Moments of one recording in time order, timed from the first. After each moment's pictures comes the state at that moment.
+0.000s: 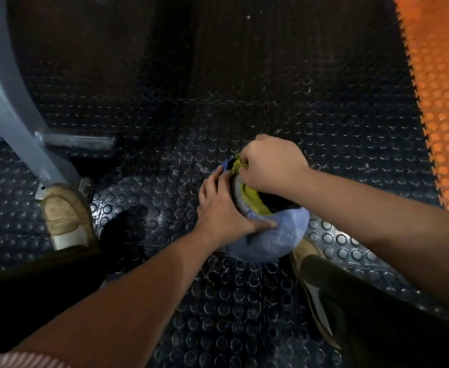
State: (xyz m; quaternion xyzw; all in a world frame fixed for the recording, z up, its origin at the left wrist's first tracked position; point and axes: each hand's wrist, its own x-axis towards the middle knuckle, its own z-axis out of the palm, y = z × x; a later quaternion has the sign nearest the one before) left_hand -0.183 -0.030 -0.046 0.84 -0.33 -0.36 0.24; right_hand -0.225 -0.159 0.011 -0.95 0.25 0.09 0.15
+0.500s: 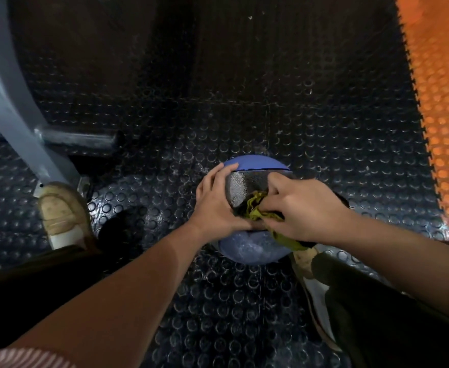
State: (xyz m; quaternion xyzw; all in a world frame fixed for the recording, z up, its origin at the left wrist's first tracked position) left_hand -0.164 -0.024 -0.055 0.80 -0.36 -0.36 0.31; right_hand -0.299 -0.152 -0.006 -0.99 0.04 -0.01 0.15
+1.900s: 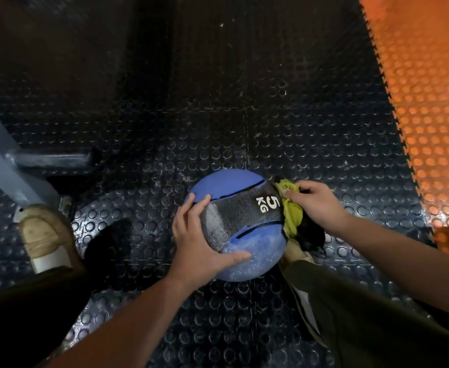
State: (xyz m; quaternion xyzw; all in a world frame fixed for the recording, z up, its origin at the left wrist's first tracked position) left_hand -0.204 0.013 -0.060 0.81 -0.35 -0.32 0.35; right_hand -0.346 -0.199 -0.079 -0.62 0.50 -0.09 0.60
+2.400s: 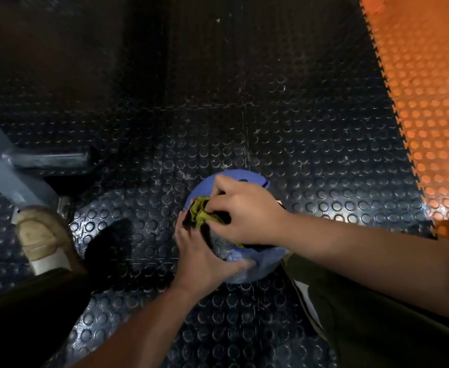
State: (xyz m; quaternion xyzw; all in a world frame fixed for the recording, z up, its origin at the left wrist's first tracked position) left_hand -0.214 0.023 -0.074 0.84 -0.31 -0.34 0.28; right_hand -0.270 -0.126 -0.022 -0.94 0.07 -0.09 0.31
